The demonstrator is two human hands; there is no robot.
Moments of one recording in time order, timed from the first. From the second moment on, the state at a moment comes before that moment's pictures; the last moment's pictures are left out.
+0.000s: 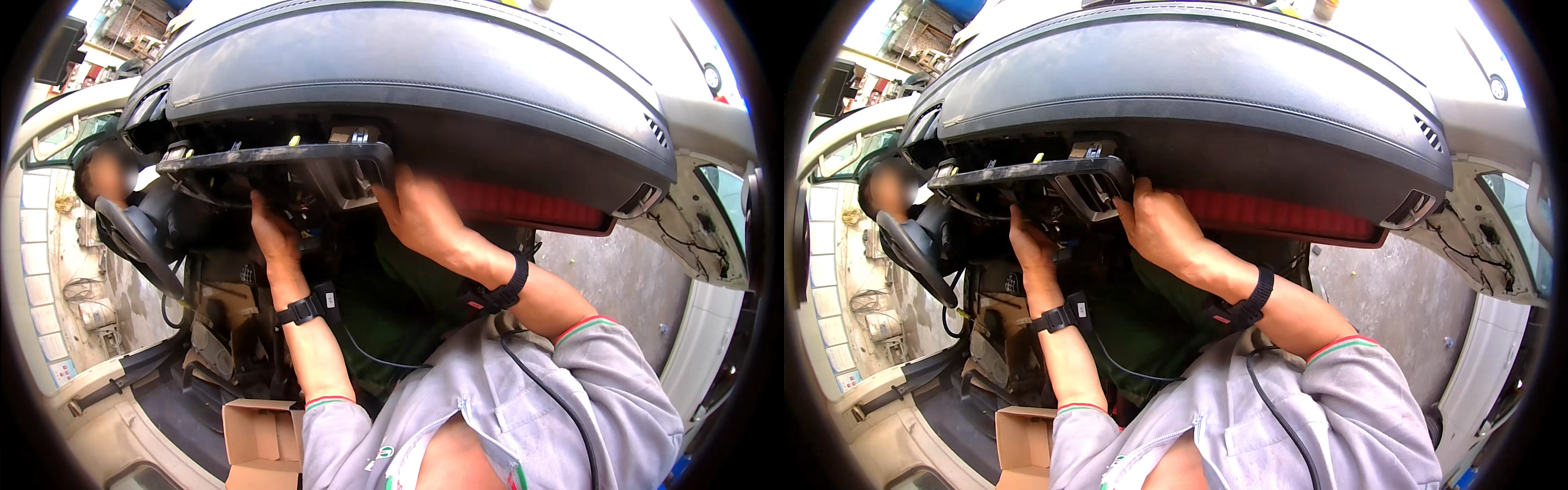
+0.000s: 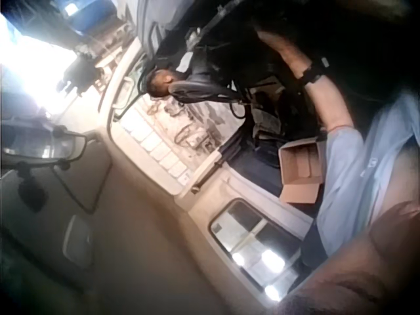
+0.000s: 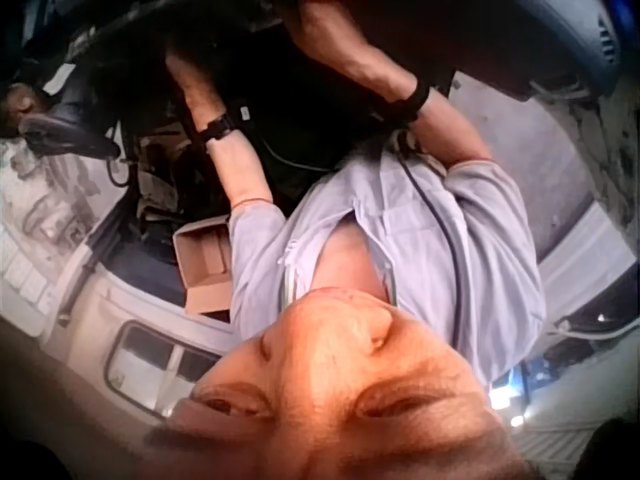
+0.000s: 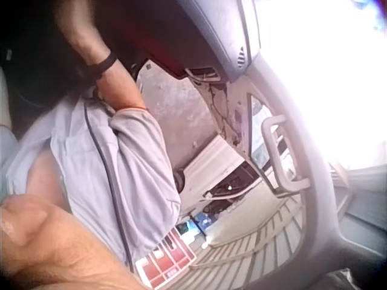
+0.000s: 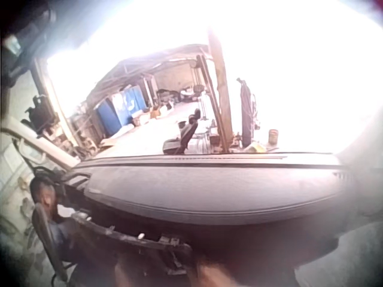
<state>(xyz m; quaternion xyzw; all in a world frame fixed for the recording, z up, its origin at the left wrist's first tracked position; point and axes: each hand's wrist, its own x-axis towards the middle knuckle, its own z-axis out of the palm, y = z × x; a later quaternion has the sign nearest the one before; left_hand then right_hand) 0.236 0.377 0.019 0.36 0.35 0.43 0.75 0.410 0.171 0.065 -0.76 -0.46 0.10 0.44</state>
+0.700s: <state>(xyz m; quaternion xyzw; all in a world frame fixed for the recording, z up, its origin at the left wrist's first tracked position) 0.240 0.383 0.027 0.35 0.45 0.35 0.75 0.453 0.253 0.153 -0.69 -0.58 -0.23 0.35</state>
